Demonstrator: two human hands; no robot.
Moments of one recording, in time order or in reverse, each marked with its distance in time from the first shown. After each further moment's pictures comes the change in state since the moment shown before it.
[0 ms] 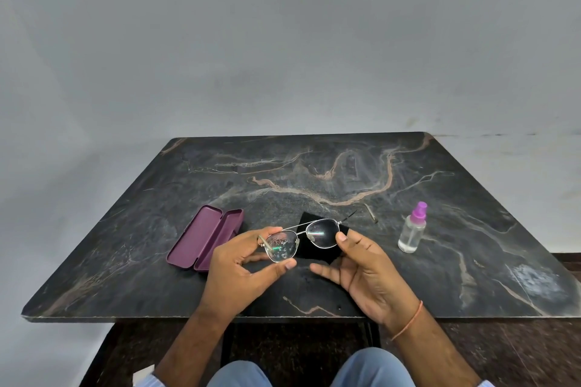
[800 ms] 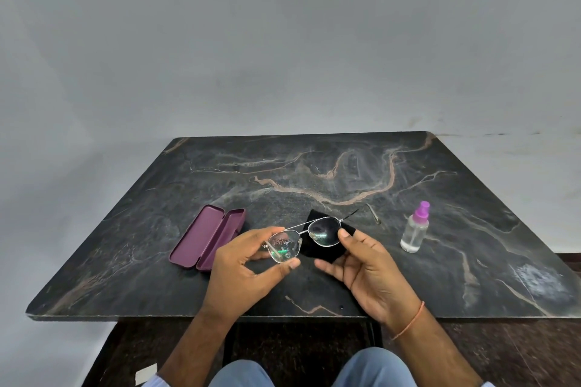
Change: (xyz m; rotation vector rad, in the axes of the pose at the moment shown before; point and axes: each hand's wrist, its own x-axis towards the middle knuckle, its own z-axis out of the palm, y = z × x) left_hand -0.001 0.002 0.000 0.092 0.020 0.066; right_hand 0.003 0.001 0.000 -0.004 0.062 -0.030
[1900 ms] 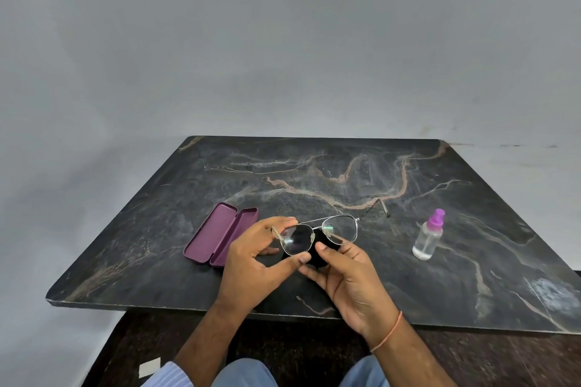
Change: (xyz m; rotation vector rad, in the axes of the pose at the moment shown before) left_hand 0.004 0.001 -0.003 -0.024 0.022 -0.066; right_hand -0.003 0.030 0.038 -0.016 -0.074 0.010
